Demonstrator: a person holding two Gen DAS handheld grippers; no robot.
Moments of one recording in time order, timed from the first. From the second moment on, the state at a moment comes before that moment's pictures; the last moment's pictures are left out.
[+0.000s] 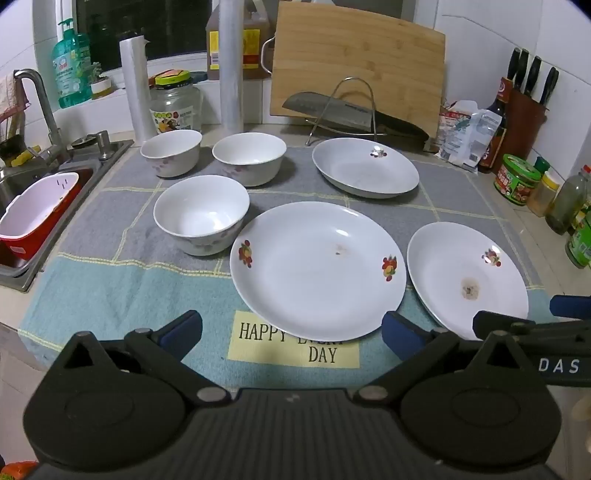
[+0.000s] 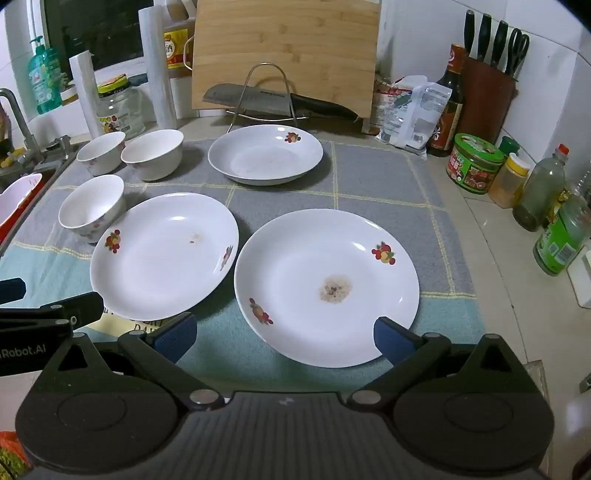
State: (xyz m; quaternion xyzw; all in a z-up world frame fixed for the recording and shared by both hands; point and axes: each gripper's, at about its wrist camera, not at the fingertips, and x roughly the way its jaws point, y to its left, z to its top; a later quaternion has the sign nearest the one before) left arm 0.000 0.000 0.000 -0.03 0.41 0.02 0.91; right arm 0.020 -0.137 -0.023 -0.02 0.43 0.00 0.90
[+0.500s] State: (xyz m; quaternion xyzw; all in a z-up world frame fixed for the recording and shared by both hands) left arm 0.001 -0.002 0.000 -0.03 0.41 0.02 0.91; right arm 0.019 -0.136 -0.024 -0.02 0.43 0.00 0.90
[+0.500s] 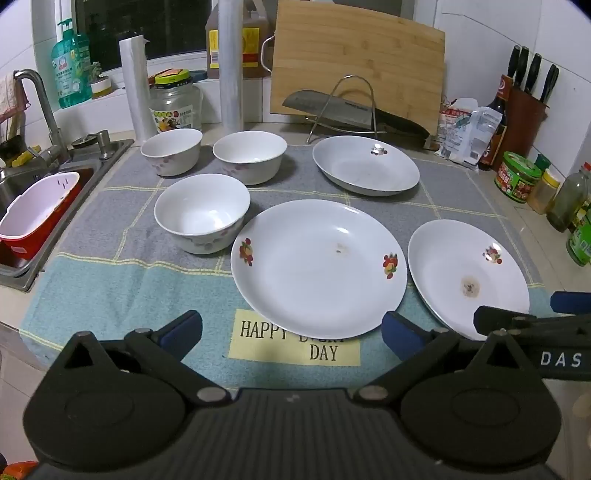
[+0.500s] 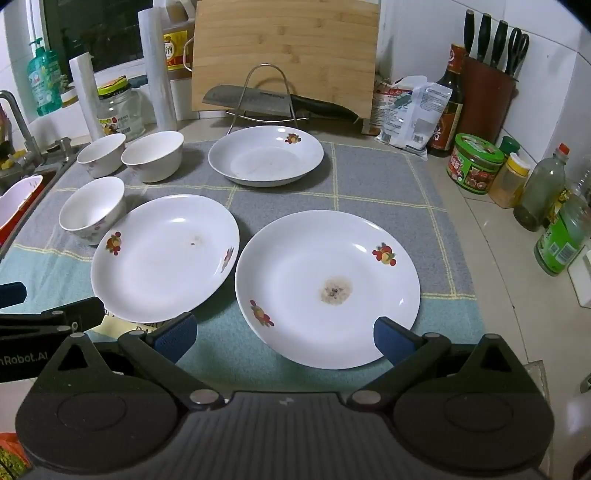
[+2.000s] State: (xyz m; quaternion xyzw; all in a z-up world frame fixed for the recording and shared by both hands) left arm 0.000 -0.002 0.007 -0.03 0.41 0.02 0.91; right arm 0.020 -0.138 -0.019 -0.02 0.42 0.00 0.91
